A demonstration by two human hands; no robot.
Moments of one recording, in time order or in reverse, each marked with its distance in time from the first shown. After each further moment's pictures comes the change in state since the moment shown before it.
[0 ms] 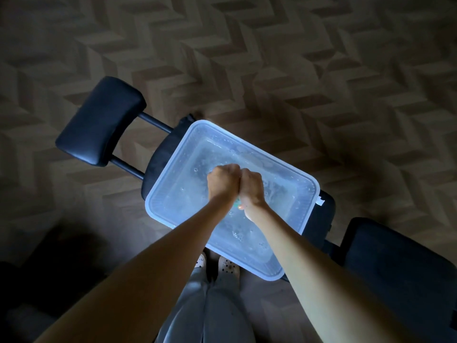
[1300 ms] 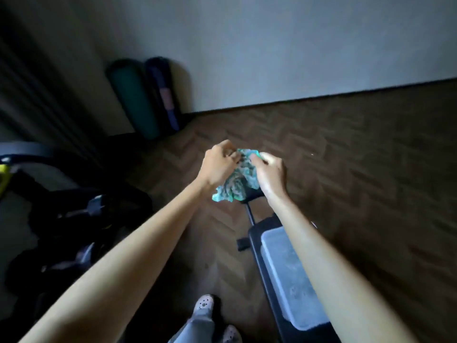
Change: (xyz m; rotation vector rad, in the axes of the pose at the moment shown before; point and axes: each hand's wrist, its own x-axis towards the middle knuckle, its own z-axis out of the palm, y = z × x) left_hand -0.338 0.025 -0.327 -0.221 0.817 0.322; right_hand -0.375 -0.149 0.083 -0.389 -0.601 -1.049
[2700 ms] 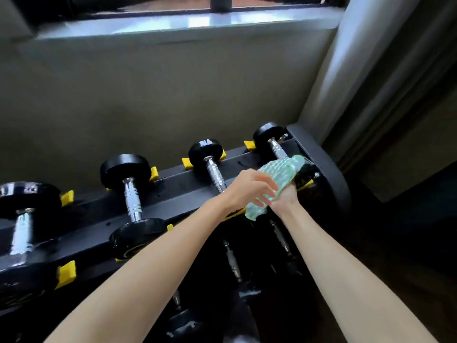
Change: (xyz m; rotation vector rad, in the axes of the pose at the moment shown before) left_hand -0.072 -0.387 -0.499 -0.548 0.748 -0.586; right_hand -0.161 -0.146 0.721 0.195 -1.418 0.588
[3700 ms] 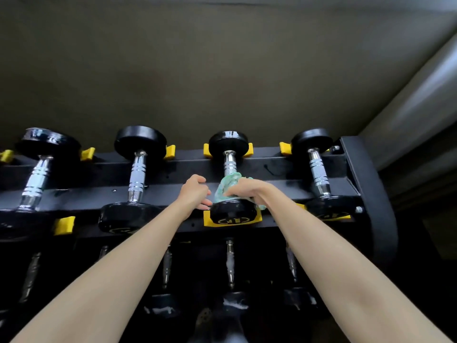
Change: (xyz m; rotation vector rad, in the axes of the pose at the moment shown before) left_hand 0.038 -0.117 -0.065 -0.203 0.755 -0.612; right_hand 0.100 0.032 0.073 -1.600 -0.660 0.281
